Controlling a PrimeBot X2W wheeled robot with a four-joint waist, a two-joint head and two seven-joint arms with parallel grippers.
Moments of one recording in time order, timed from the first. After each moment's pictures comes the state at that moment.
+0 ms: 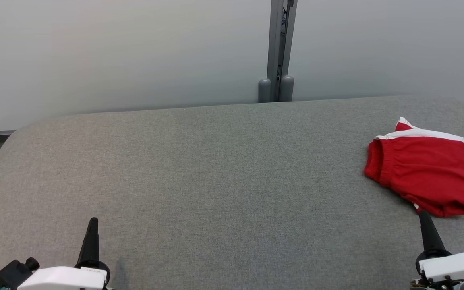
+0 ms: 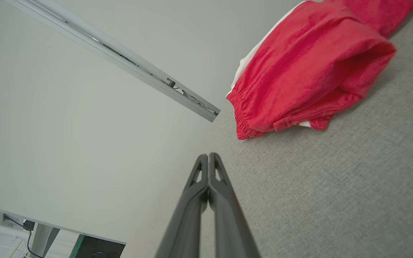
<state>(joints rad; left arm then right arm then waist) 0.02 0.04 0.06 0.25 -1.12 -0.08 -0.02 -0.02 -0.03 -0.11 0.26 1.00 0.13 -0.02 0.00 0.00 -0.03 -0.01</state>
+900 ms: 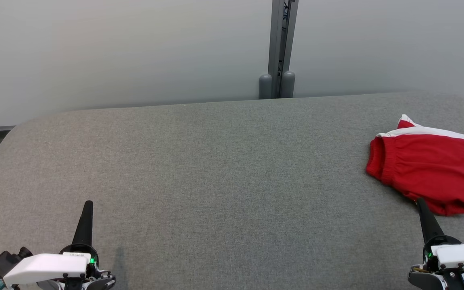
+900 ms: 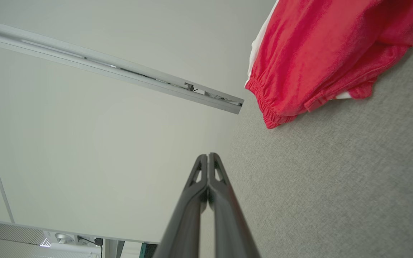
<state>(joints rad) -0.04 0.04 0.08 0.25 -1.36 -0.10 0.05 -0.06 -0.04 -0.11 0.25 1.30 0.13 0.05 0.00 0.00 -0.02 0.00</state>
